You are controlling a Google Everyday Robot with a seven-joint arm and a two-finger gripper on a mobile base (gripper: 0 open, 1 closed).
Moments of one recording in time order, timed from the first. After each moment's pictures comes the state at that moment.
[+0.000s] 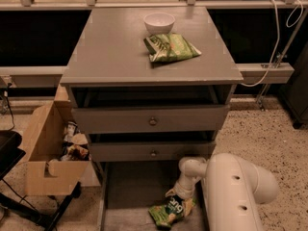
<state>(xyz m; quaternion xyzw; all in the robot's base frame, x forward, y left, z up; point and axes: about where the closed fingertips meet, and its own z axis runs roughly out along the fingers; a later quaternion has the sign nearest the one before) 0.507 -0.121 0.143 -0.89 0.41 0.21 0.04</state>
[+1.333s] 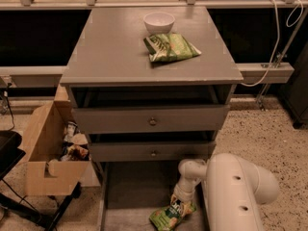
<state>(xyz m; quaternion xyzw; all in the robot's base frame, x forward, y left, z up) 0.499 -0.121 0.140 -0.89 0.40 0.21 0.03</state>
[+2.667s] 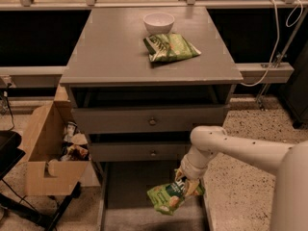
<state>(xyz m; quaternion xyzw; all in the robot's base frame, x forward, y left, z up) 0.491 -0.115 0.410 -0.85 0.49 0.18 0.07</state>
